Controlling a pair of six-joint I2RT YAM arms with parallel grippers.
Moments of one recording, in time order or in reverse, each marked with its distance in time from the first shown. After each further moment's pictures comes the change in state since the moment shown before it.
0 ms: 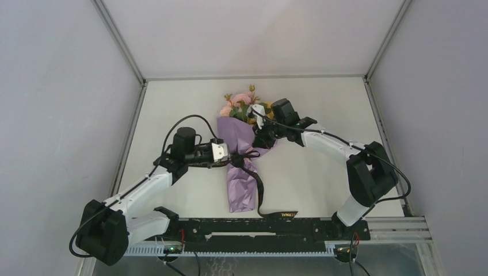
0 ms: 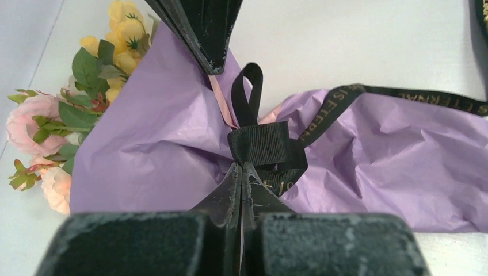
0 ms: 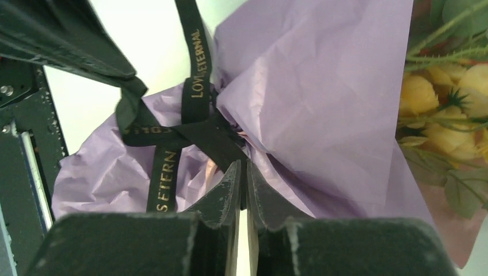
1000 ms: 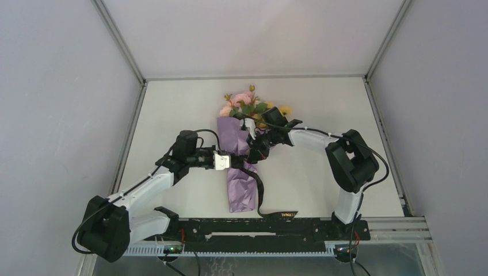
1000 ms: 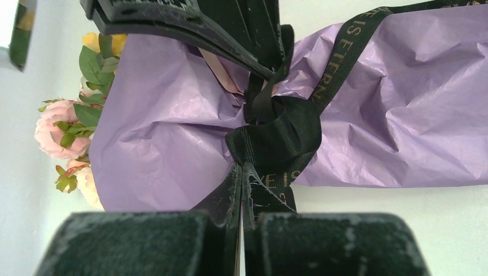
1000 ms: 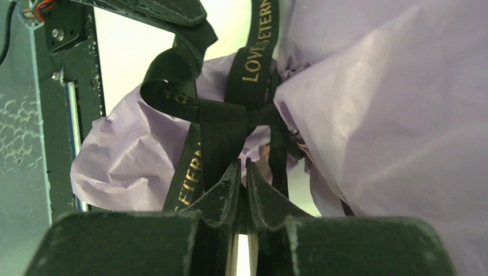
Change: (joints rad) left arm 0.006 0.030 -0.039 -0.053 -0.062 0.336; right arm 0.031 0.186 0.016 -0.036 -0.190 -0.072
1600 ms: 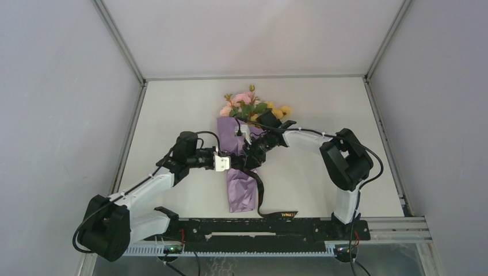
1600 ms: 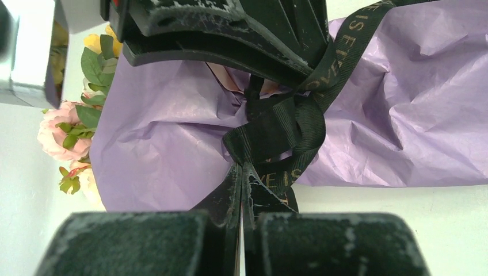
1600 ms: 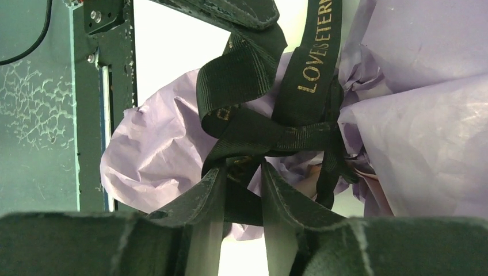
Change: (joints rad) left arm 0.001 0.005 -0.022 0.036 -0.001 0.019; right arm 0.043 0.058 0.050 -0.097 -0.108 -0.050
